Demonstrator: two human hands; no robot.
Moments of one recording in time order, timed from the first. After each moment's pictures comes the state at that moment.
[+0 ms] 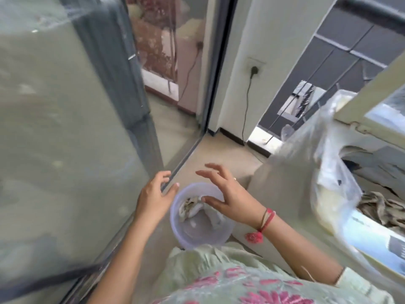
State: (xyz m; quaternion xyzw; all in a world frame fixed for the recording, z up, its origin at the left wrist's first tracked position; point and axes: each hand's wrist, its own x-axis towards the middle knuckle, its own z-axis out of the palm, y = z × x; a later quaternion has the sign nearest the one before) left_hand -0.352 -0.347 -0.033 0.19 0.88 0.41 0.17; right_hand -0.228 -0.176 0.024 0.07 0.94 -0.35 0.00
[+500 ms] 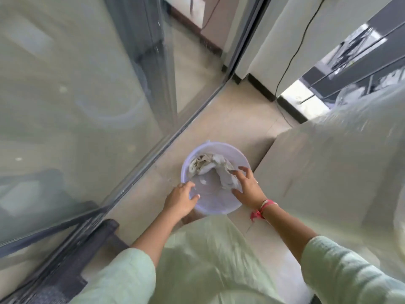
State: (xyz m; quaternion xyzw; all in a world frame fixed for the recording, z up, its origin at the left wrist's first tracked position) left_hand -0.335 -0.354 -0.232 0.18 0.86 0.21 0.43; right_hand -0.240 -0.147 -0.211 0.25 0.88 -0.31 0.25
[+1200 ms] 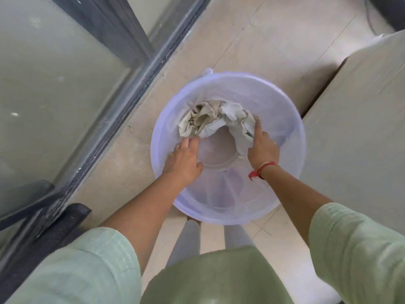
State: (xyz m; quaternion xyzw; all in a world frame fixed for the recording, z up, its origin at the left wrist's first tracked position) left_hand -0.344 -0.272 -0.551 0.27 0.86 0.05 0.42; right_hand -0.240 -0.081 -0.599 0.40 0.86 -0.17 0.28
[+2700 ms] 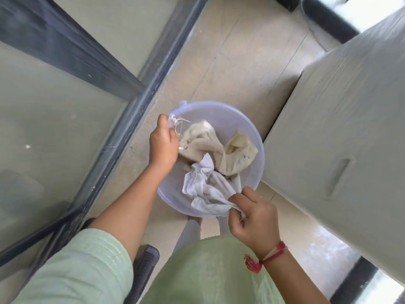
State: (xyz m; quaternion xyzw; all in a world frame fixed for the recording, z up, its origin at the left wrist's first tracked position) left_hand -0.391 -0.217 -0.454 0.11 0.91 0.35 0.21; right_hand -0.174 -0.141 -0.360 0.28 0.90 -0.33 0.00
